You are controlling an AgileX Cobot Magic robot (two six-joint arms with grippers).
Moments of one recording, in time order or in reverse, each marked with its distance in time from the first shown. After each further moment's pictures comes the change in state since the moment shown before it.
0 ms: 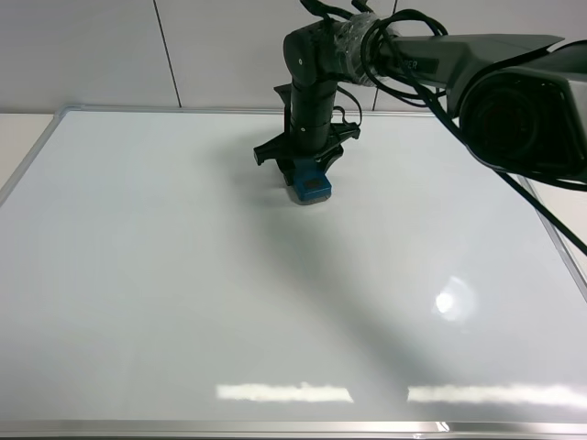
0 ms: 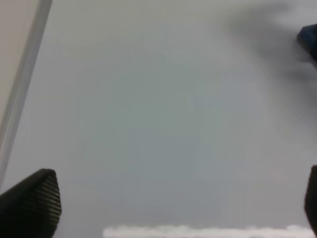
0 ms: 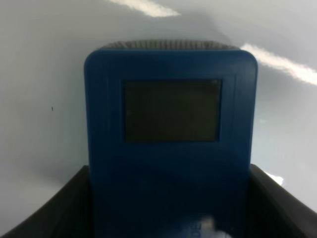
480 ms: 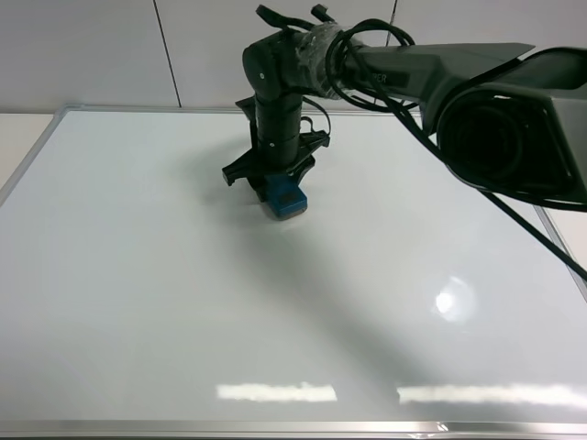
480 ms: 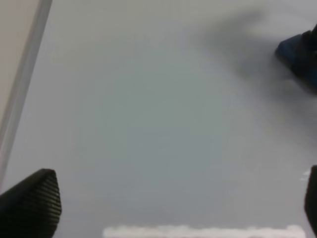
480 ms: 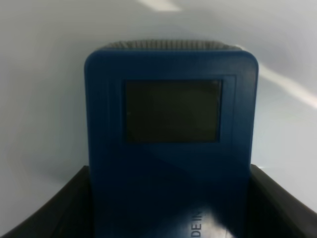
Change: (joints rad) left arm 0.000 0.000 0.000 0.000 0.000 0.000; right arm 0.118 0.000 -0.001 0.008 0.008 -0.042
